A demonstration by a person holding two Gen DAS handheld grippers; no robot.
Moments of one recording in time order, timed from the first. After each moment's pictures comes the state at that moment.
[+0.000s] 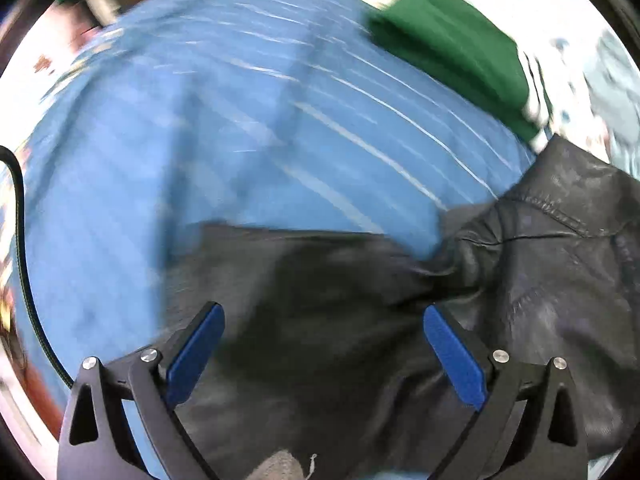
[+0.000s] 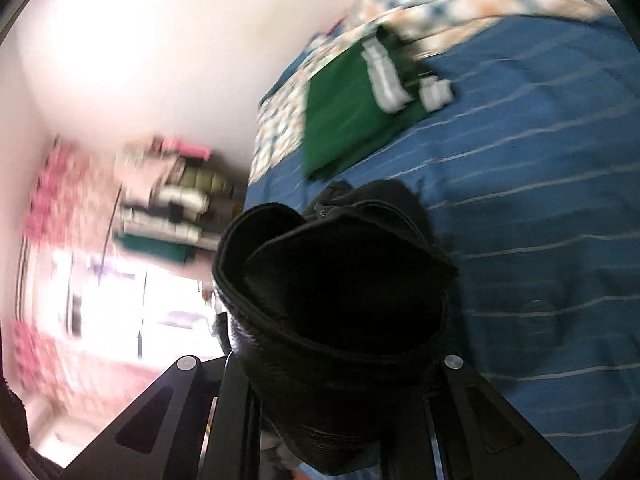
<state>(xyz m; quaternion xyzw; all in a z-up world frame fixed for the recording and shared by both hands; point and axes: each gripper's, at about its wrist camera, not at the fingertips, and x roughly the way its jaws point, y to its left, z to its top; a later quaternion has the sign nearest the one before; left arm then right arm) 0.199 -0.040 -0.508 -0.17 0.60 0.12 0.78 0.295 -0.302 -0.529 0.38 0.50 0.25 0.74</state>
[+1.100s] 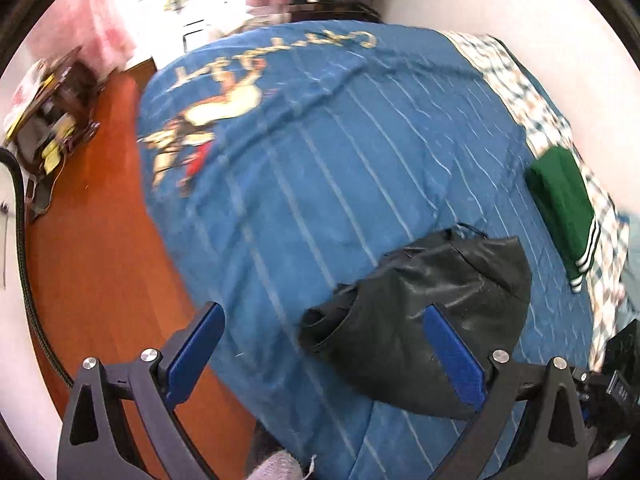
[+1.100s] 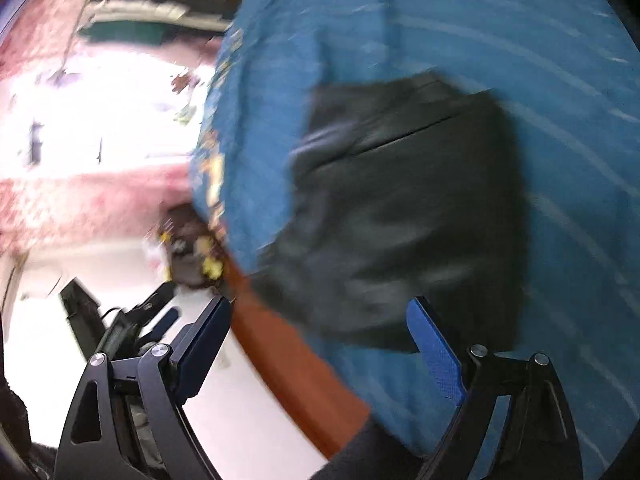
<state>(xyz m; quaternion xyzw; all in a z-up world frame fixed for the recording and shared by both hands) -0.002 0.095 -0.429 -0.30 0.51 0.30 0.75 0.270 -0.062 -0.585 0.15 0.72 0.36 0.58</state>
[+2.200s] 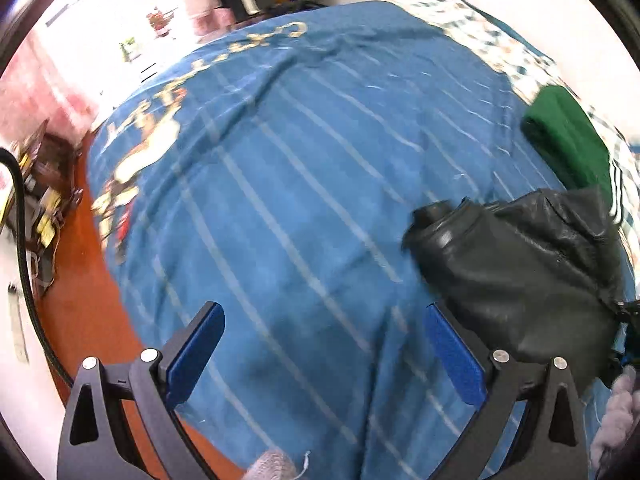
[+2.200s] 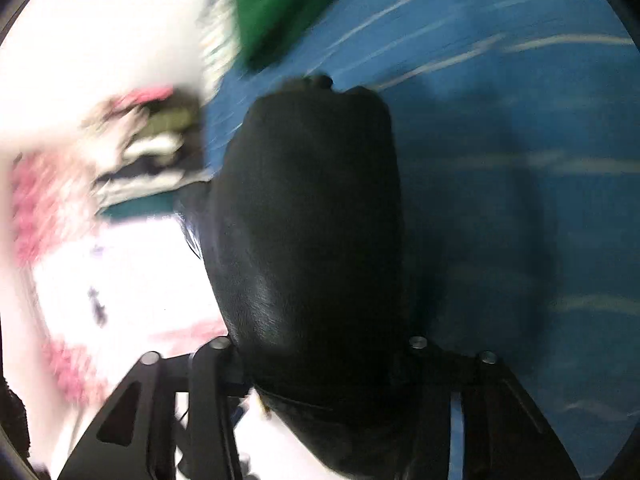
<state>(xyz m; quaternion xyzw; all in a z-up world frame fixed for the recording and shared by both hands) 0.098 0.071 -0.489 -0.20 0.54 0.27 0.77 0.369 -0.197 -0.724 0.41 0.66 0.23 0.58</state>
